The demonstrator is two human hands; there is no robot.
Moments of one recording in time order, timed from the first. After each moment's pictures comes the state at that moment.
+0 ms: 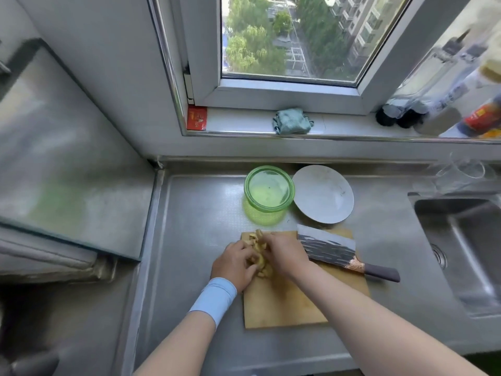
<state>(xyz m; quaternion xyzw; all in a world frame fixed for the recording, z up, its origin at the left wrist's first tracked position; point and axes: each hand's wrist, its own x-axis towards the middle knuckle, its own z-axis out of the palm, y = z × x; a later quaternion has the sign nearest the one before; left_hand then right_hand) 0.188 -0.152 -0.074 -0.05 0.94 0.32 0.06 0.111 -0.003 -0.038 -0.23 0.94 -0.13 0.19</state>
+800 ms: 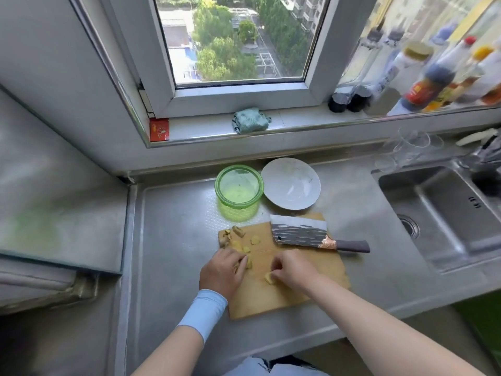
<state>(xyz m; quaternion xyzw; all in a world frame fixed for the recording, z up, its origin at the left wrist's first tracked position) 0.211 -0.123 -0.057 0.04 0.94 0.30 -0.16 0.160 0.077 -0.027 -0.05 0.93 -0.16 0.32</state>
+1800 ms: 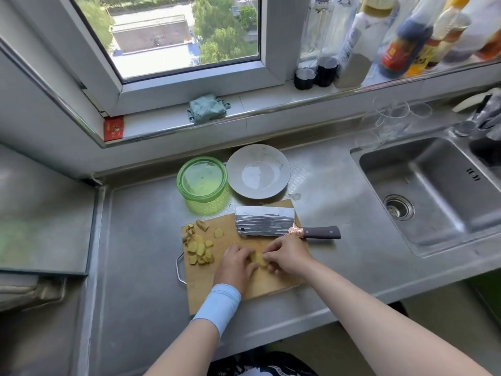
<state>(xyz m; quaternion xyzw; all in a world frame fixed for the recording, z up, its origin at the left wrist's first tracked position) 0.201 0.006 -0.082 -0.02 0.95 0.31 0.06 0.150 0.170 -0.043 0.11 0.80 -0.48 0.33</state>
